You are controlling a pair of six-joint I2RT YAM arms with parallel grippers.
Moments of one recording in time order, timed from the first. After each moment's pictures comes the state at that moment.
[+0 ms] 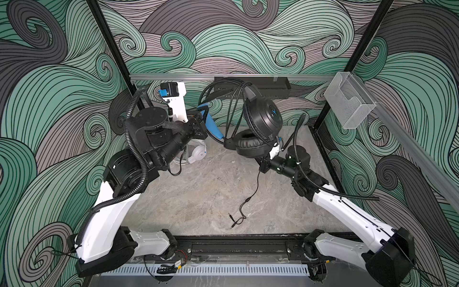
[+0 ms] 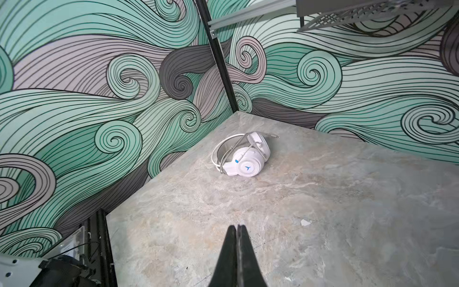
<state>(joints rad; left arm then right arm) -0.78 1.25 2.01 -0.79 -0.39 -0.41 0.57 1.13 0.91 0.02 -0.31 0.20</state>
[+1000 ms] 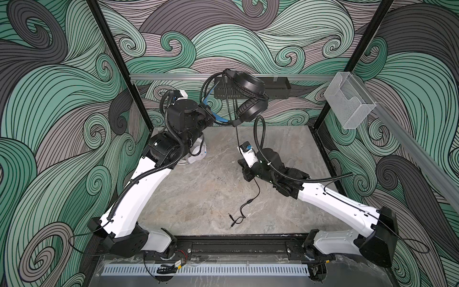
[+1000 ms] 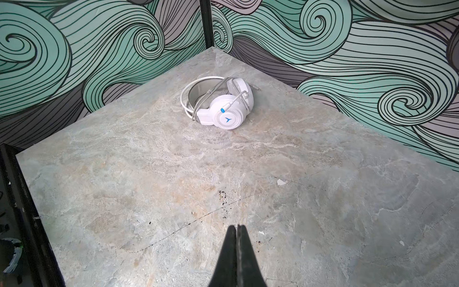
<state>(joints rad) -0.59 1.40 1.87 -0.66 -0.36 -0.91 0.87 1.31 1.12 -0.30 0.09 0.01</state>
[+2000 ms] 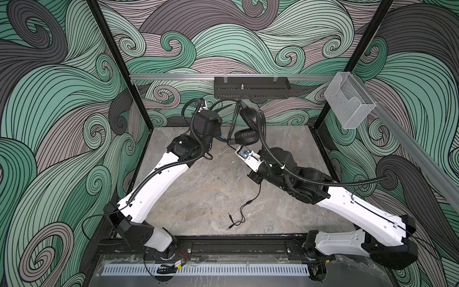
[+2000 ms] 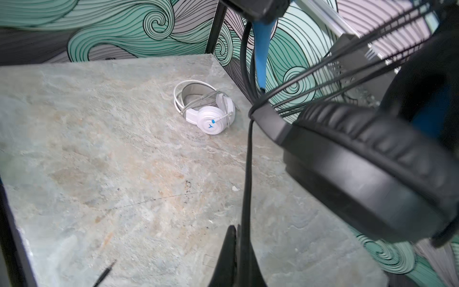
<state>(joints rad) -0.64 1.47 1.71 -0.64 -0.62 -0.39 1.05 1.23 1.43 -0.67 0.35 -0.39</state>
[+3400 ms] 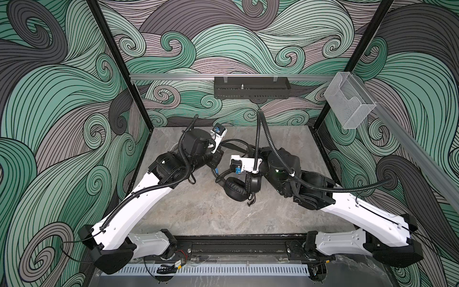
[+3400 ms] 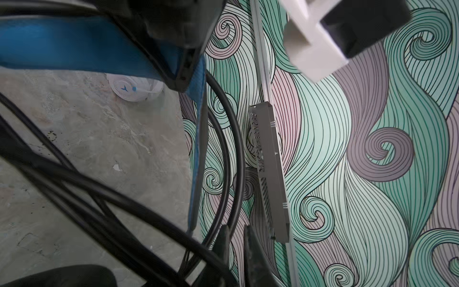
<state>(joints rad) -0.72 1.22 1.52 -0.83 -0.17 0.07 1.12 1.22 1.43 -0.51 0.64 -1.07</state>
